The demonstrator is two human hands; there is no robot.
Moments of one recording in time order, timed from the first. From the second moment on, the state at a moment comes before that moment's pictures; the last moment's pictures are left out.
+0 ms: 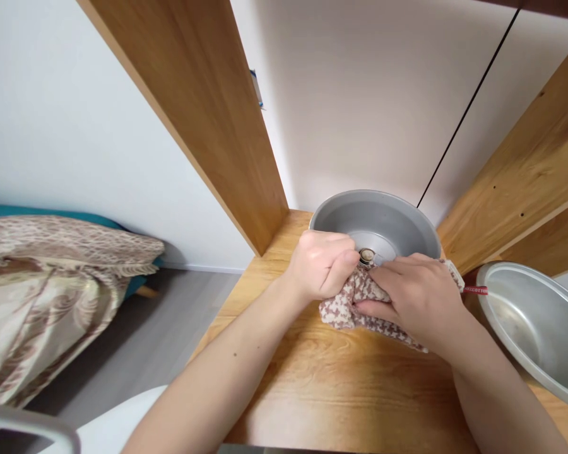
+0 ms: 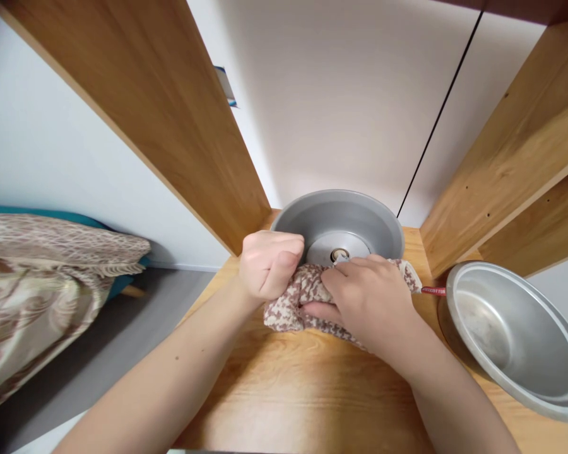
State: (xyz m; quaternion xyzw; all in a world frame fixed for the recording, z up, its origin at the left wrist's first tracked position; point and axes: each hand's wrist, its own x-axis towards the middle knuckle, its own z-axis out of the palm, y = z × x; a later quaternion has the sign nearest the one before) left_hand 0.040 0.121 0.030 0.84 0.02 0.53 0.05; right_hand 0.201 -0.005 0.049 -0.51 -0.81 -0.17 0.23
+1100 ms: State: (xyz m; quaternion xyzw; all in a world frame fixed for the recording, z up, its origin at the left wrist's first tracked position) left_hand 0.042 0.119 0.030 0.84 0.02 0.54 0.04; right_hand 0.215 -0.006 0.056 -0.54 -0.81 -0.12 0.19
